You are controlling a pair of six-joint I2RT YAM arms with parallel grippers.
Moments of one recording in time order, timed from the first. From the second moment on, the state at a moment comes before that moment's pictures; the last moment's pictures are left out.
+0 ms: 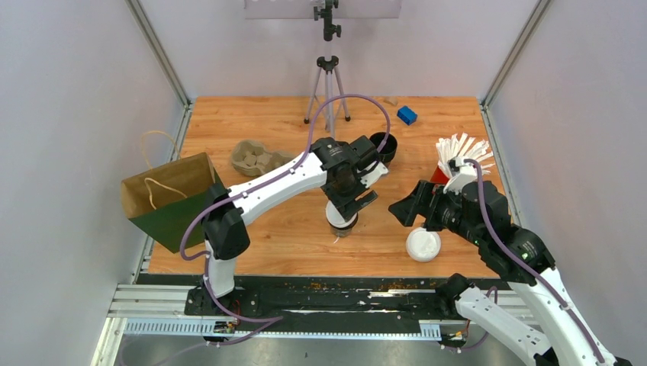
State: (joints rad) left arm -0.98 1.90 1.85 -1.21 0.03 0.01; right arm 0.59 0.65 1.02 -0.86 -0.05 0.63
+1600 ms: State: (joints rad) left arm -0.98 2.11 2.04 -1.35 0.02 0.04; right arm 0.59 0.59 1.02 -0.91 0.03 0.61
